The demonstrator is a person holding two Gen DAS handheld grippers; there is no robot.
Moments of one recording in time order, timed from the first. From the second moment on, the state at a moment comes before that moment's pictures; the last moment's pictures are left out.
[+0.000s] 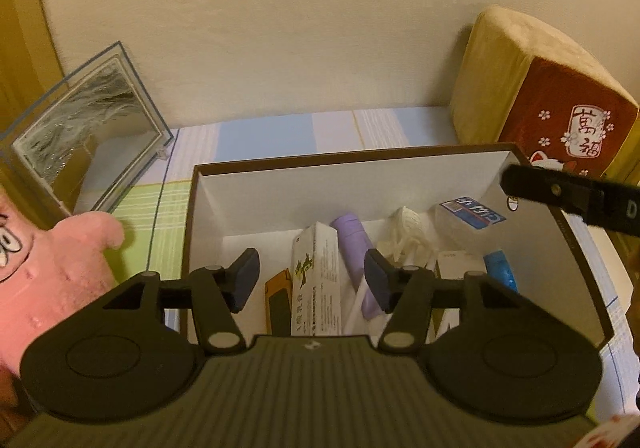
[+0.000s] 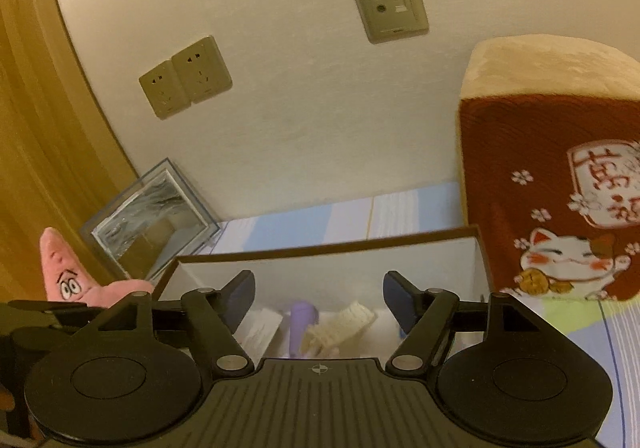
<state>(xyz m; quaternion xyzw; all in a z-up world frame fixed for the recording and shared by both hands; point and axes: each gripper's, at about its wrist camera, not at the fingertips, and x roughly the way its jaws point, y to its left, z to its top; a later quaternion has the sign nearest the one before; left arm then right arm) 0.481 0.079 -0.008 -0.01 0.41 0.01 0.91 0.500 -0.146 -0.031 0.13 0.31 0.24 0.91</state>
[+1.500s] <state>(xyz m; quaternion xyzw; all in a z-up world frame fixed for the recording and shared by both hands) 0.280 0.039 -0.008 -0.07 0.44 -0.01 0.89 0.309 -0.175 -0.053 0.09 0.40 0.25 0.88</state>
